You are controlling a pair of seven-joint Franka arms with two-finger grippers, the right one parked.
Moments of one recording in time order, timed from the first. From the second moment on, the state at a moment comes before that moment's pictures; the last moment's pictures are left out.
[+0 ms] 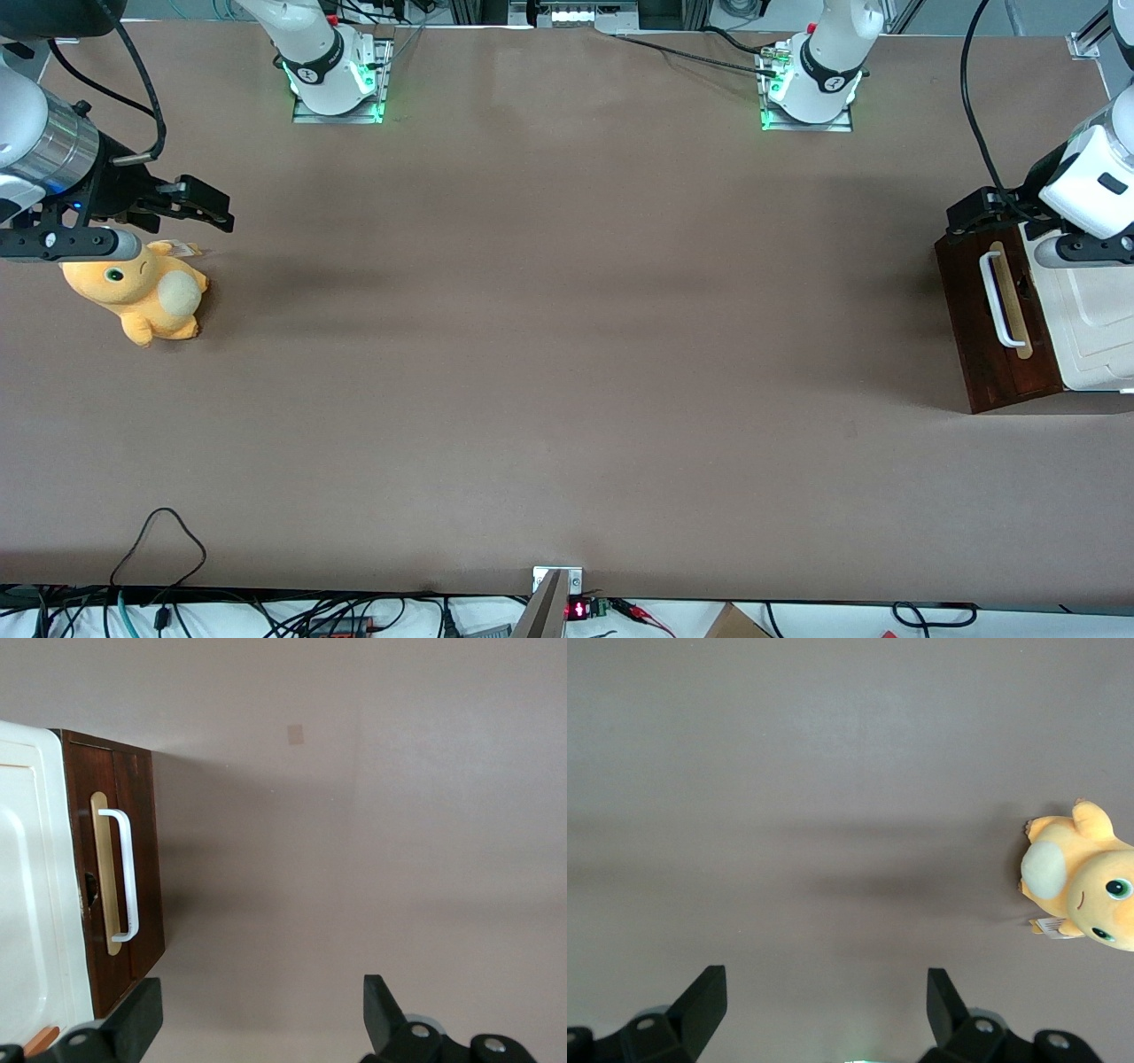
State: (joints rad) arm -0.03 0.04 0.00 -1.61 0.03 1.57 -0.07
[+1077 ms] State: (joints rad) arm -0.03 0.09 -0.07 -1.68 0.37 1.56 -0.07
